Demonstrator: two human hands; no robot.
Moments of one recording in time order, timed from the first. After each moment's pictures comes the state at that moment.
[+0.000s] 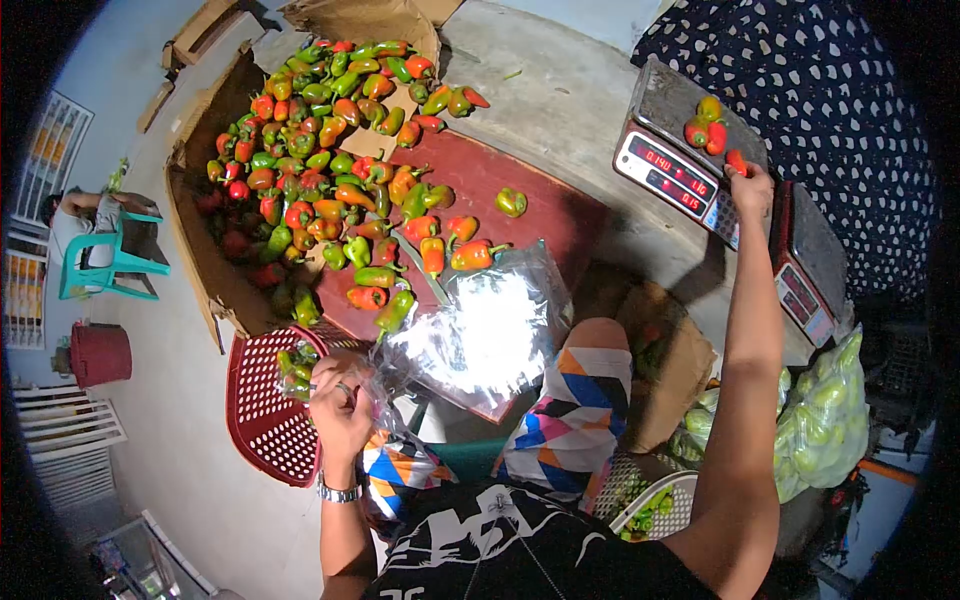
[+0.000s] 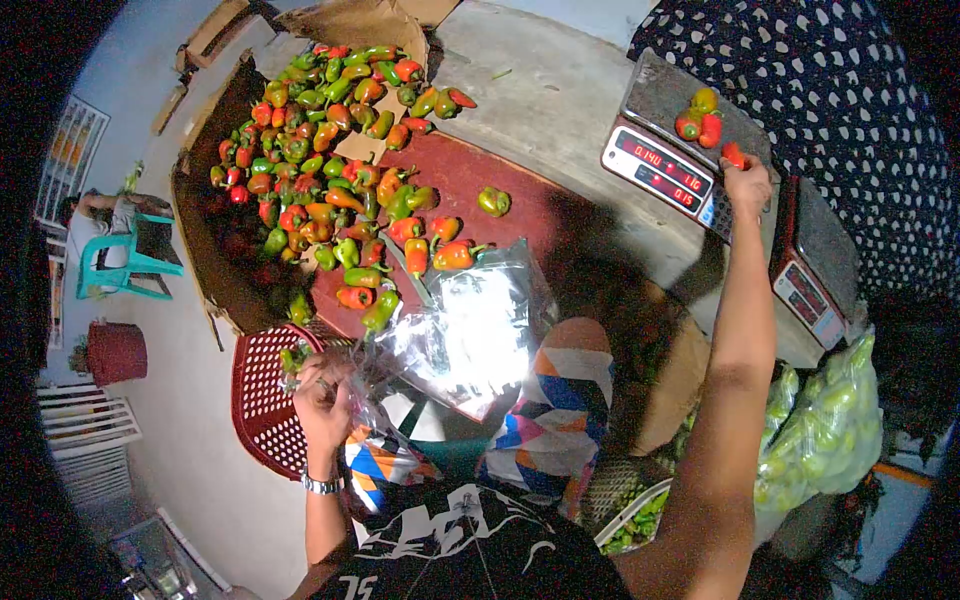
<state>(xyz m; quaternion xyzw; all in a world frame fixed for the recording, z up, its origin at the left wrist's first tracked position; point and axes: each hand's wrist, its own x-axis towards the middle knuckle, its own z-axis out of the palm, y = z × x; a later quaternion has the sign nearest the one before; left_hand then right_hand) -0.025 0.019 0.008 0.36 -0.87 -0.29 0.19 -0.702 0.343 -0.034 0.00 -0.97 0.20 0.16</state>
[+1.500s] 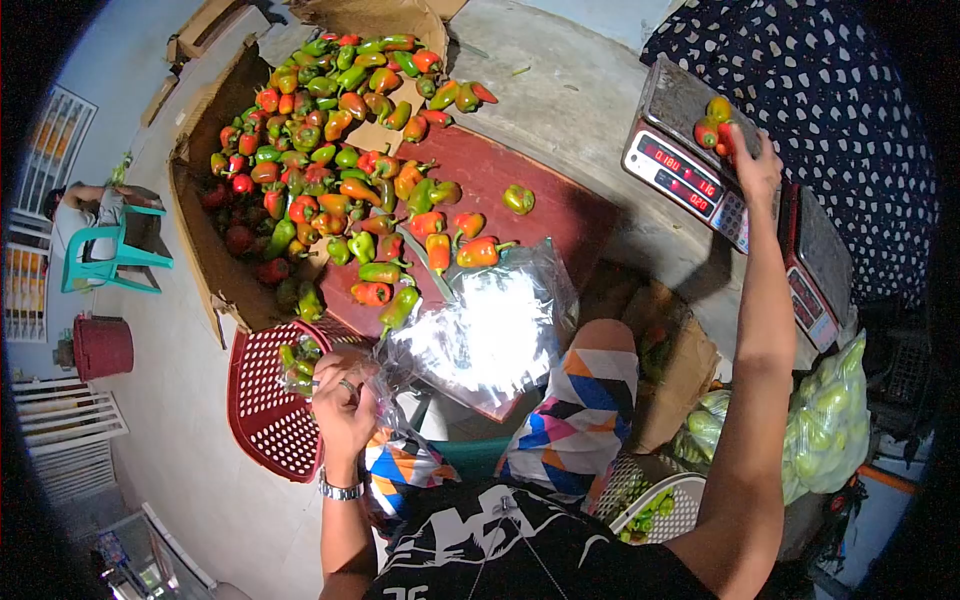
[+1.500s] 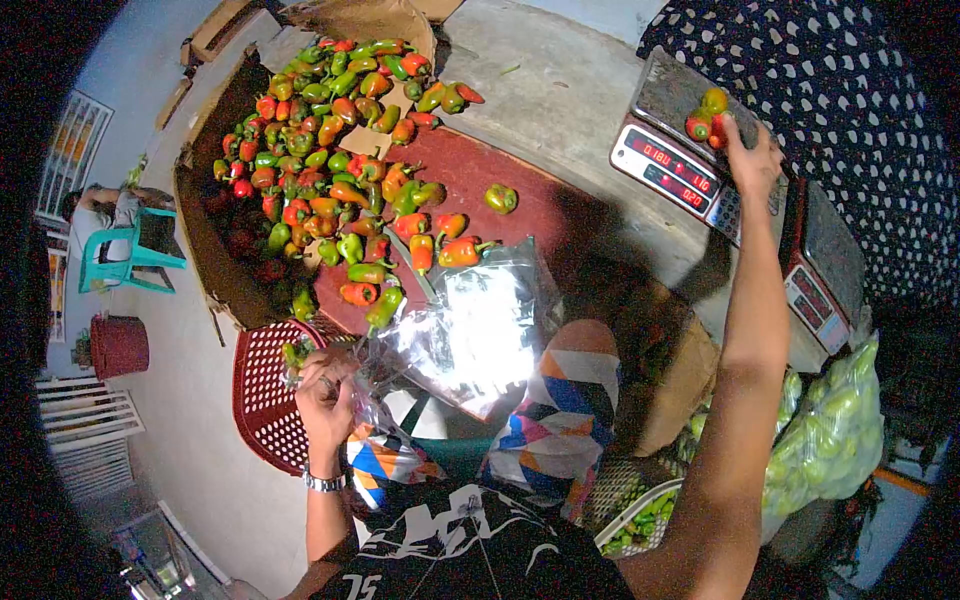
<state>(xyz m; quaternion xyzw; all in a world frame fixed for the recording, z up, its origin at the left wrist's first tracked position) -0.027 0.018 0.009 0.34 -0.88 -0.28 0.20 -0.701 0.308 -0.001 0.04 -0.96 0.23 0.17</state>
